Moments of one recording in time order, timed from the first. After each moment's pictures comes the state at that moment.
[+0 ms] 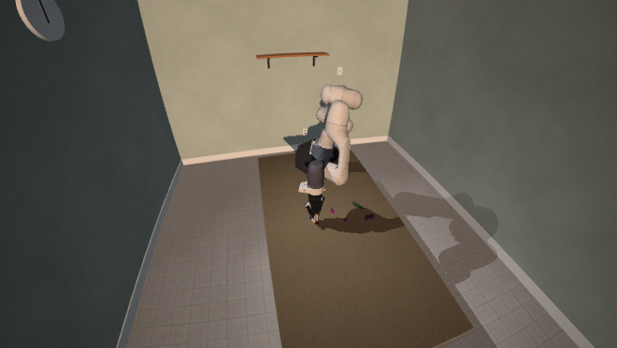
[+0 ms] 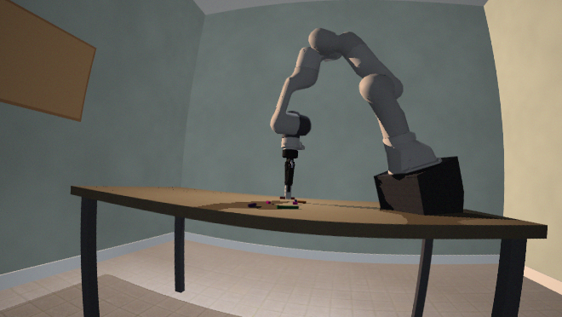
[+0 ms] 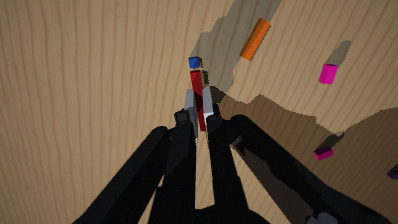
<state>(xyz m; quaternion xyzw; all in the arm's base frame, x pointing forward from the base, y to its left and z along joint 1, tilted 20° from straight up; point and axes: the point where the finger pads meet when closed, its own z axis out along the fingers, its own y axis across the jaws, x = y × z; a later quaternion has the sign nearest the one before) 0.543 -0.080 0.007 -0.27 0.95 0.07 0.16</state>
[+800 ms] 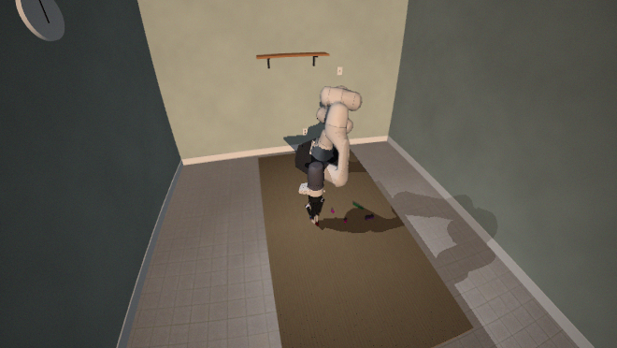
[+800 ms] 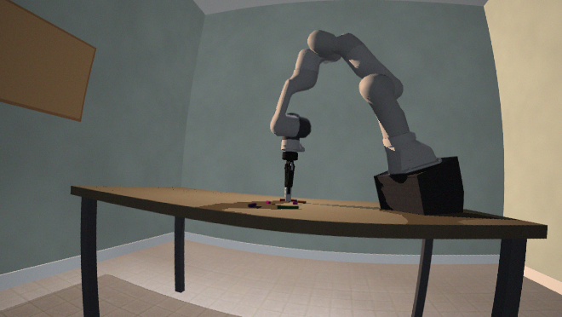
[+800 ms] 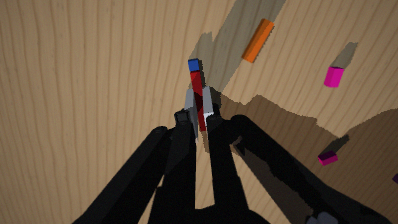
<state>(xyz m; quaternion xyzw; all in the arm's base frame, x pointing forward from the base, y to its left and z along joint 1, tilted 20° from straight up) 0.545 -0.078 -0.003 -0.27 0.95 0.07 0.16</state>
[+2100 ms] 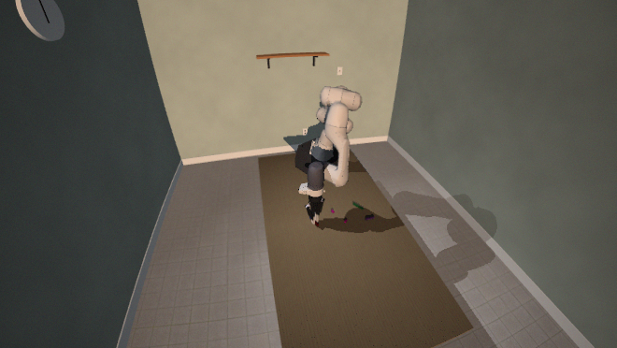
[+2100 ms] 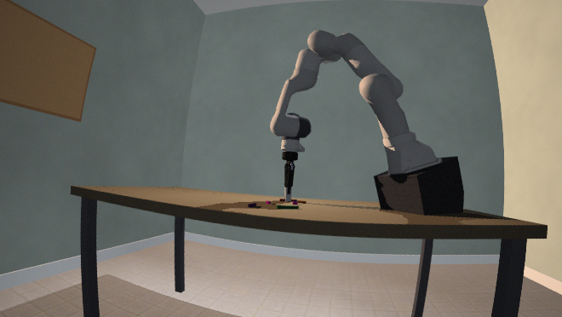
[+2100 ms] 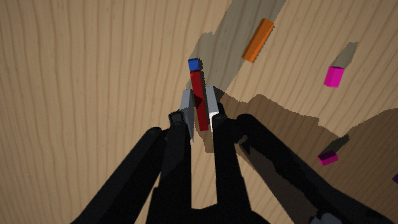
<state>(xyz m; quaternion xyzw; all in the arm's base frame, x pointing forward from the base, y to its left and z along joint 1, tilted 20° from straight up) 0.545 -0.078 -0.003 -0.27 0.95 0.07 0.16</state>
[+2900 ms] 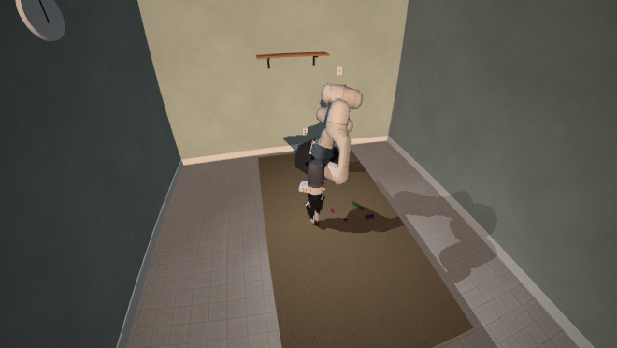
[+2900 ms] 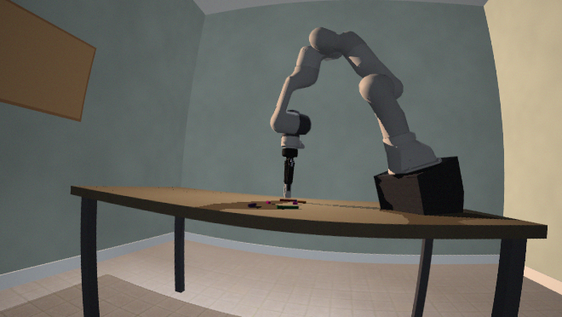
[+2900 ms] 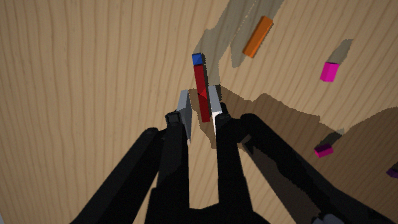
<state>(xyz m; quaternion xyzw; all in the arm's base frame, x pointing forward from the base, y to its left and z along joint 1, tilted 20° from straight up) 0.544 -0.083 0.013 -0.27 0.95 0.06 0.16</state>
